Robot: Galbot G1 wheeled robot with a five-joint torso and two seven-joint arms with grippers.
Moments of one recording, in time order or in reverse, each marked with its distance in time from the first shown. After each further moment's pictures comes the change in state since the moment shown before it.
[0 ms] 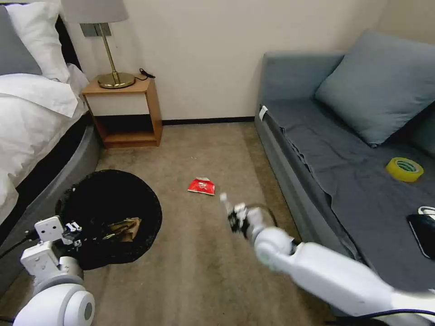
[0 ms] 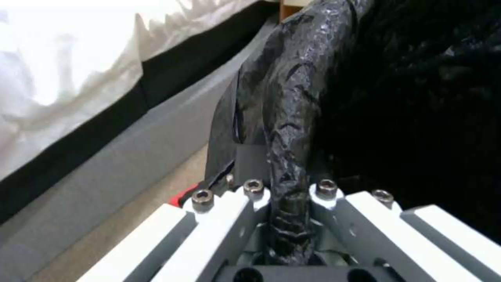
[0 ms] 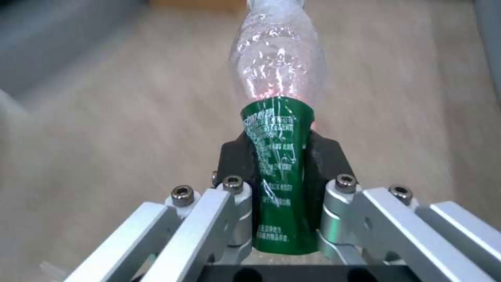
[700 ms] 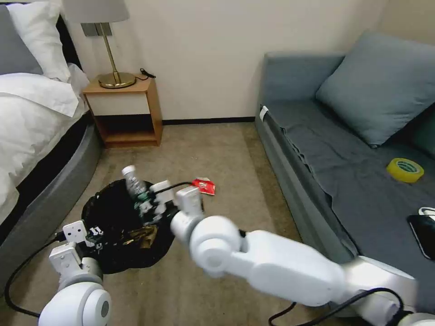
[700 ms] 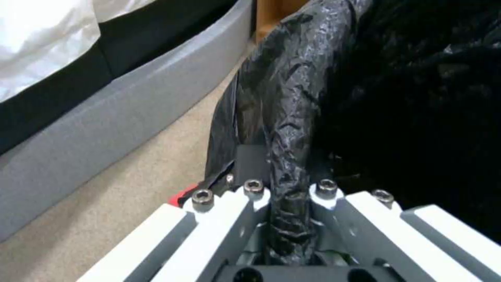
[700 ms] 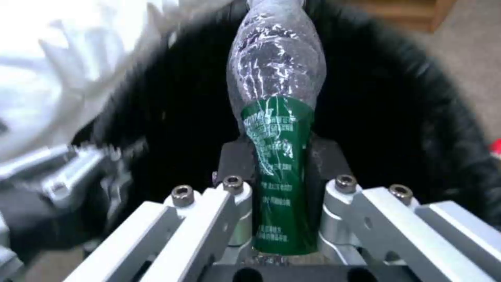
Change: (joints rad) left arm -0.001 -0.030 0.057 0.029 -0.016 0.004 0.003; right arm 0.134 0.410 -0.286 -0.003 0.087 0.010 0.150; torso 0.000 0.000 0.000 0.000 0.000
